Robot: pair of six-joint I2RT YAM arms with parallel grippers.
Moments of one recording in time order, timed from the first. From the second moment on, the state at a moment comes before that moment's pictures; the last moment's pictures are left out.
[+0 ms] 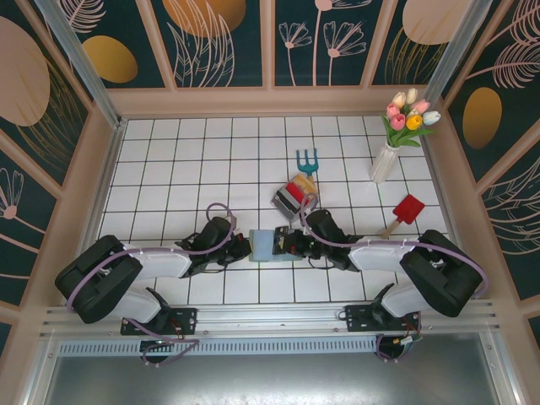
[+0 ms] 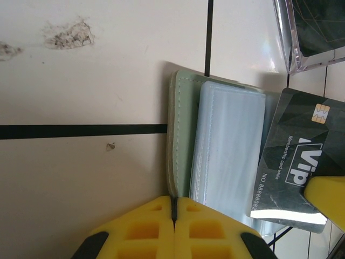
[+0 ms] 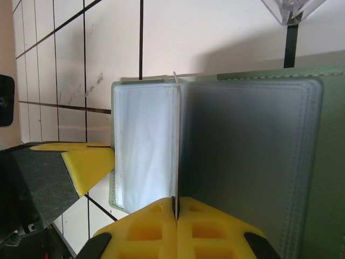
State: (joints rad) left arm -0.76 1.42 0.36 0.27 0.20 -1.04; right arm 0.80 1.40 0.41 0.27 -0.29 0.96
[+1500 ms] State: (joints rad) left arm -0.76 1.43 0.36 0.28 0.20 -1.05; right arm 0.80 1.51 0.42 0.33 -0.40 1.05
